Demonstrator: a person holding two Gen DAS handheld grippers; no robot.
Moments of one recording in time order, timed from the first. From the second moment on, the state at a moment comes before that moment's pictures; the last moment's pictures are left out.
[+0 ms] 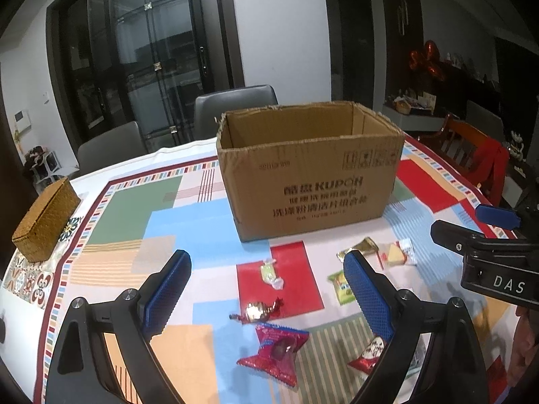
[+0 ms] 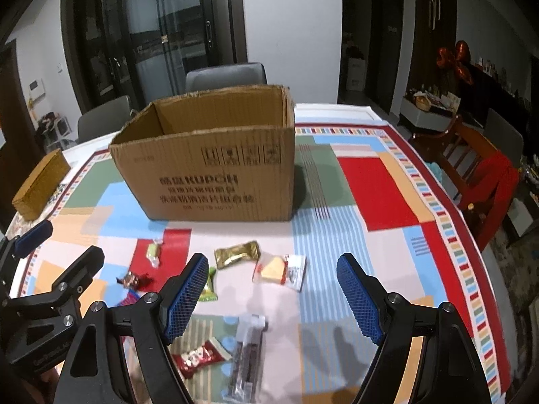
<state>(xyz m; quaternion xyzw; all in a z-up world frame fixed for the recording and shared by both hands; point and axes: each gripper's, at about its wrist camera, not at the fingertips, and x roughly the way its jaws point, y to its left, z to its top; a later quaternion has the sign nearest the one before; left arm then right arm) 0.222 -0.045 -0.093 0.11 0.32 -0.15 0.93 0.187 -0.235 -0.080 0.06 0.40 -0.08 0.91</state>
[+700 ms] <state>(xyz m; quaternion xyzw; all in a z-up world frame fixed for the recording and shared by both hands) 0.213 -0.034 -0.143 0.12 0.36 -0.16 0.91 0.170 -0.216 -0.124 0.06 0.44 -0.08 0.89</state>
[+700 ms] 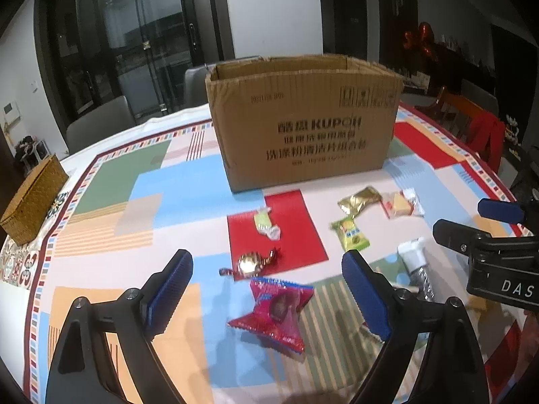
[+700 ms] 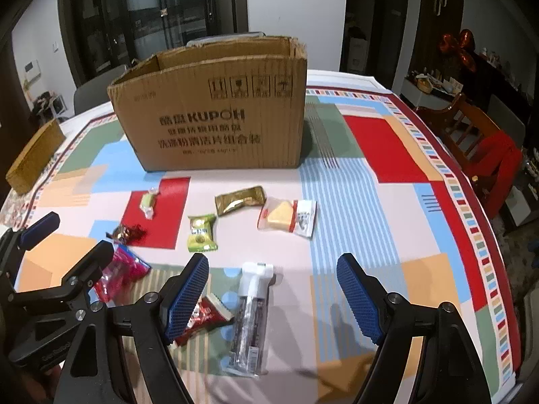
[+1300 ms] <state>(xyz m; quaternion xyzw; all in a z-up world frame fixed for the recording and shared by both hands) 0.219 -0.028 -0.177 0.12 0.40 -0.17 0.89 0.175 -0.210 -0.158 0.05 0.48 -0.09 0.87</state>
